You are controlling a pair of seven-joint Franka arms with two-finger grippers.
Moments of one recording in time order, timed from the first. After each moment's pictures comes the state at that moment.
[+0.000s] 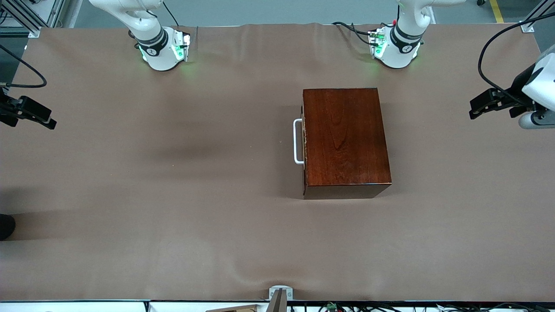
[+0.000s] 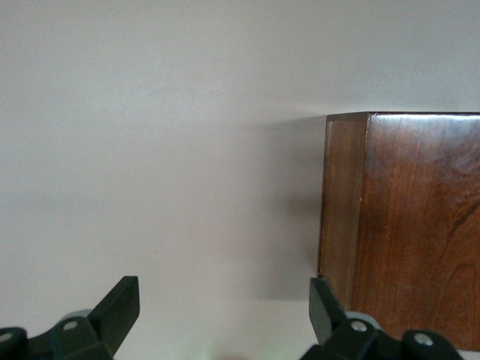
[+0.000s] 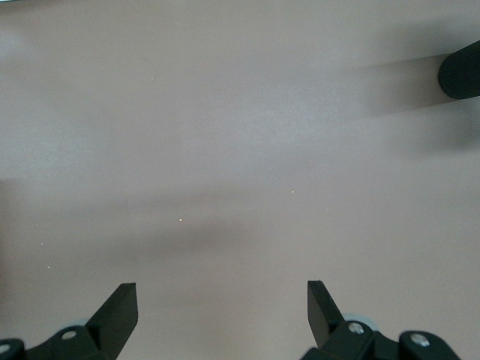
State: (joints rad) left arm -0.05 0.02 -0.01 -1.53 0.02 1.51 -0.08; right arm -0.03 0.04 -0.03 -1.49 0.01 1.56 0.03
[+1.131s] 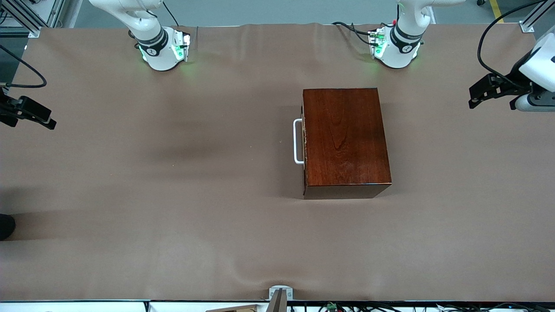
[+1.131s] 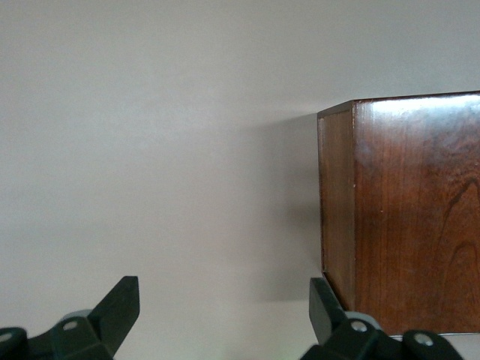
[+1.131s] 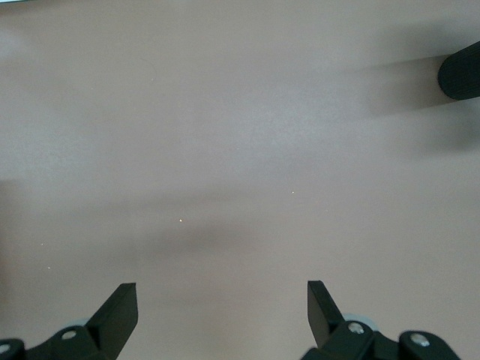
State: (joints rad) left arm -0.04 -0.08 -0.04 -1.64 0.02 1.57 -0.01; right arm -0.03 0.04 -0.03 -1.49 0.01 1.57 0.03
